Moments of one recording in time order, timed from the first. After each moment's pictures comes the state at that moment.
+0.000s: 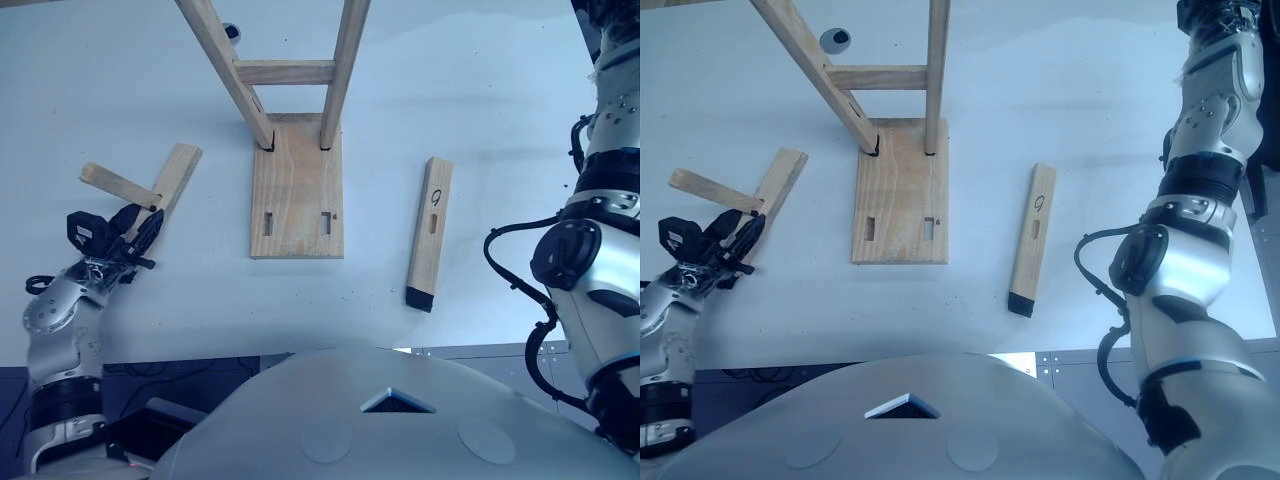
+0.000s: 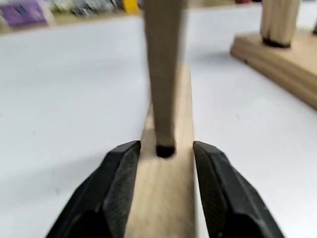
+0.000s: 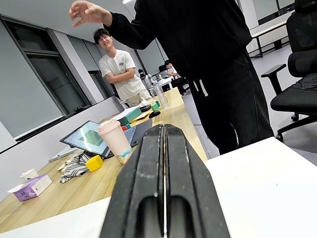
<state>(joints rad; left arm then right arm) 0.41 0.67 0.31 0.13 -0.46 0.01 -0.73 -0.76 -0.40 -0.44 0.72 0.50 0.12 0.33</state>
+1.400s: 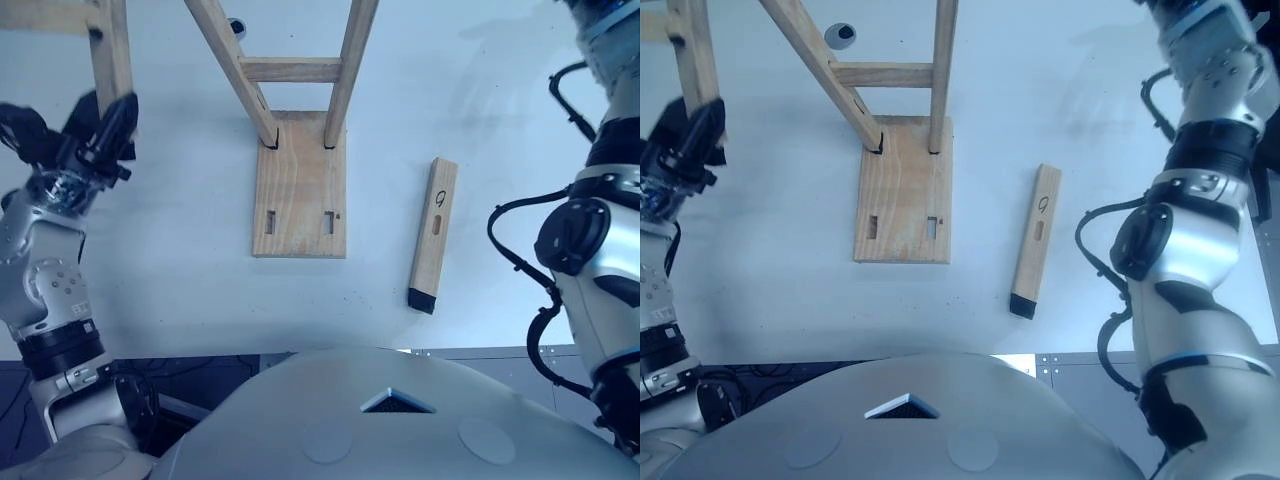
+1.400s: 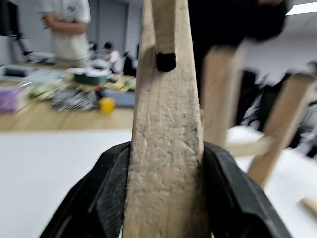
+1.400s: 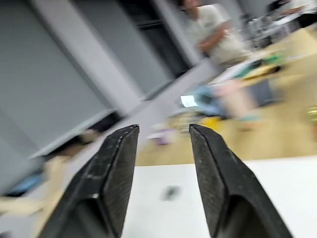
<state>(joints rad) 0.02 0.56 0.46 -0.19 -0.84 0.38 -0.70 -0.91 -0.42 -0.42 0.62 0.76 0.70 0.79</state>
